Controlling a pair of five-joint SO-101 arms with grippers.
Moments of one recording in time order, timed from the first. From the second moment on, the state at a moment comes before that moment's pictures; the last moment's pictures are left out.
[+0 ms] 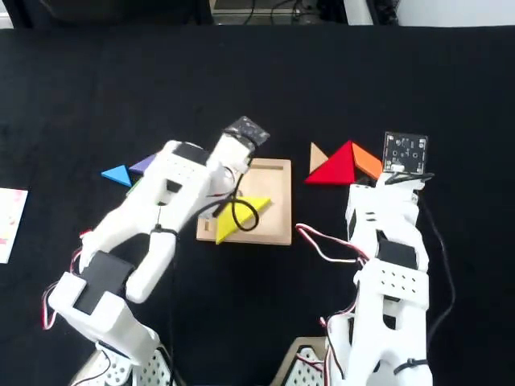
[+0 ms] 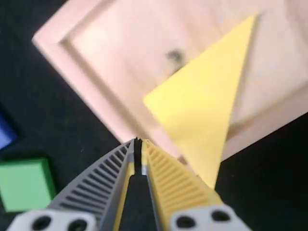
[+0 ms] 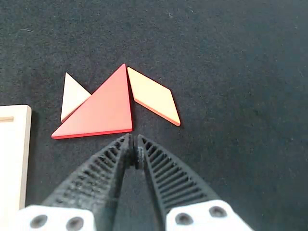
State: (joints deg) left arm 18.3 7.6 20.4 62.4 -19.5; right arm 14.7 -50.3 73.4 26.0 6.3
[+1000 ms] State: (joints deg) left arm 31.6 7.5 25.8 45.0 -19.6; right arm 14.7 -50.3 73.4 26.0 6.3
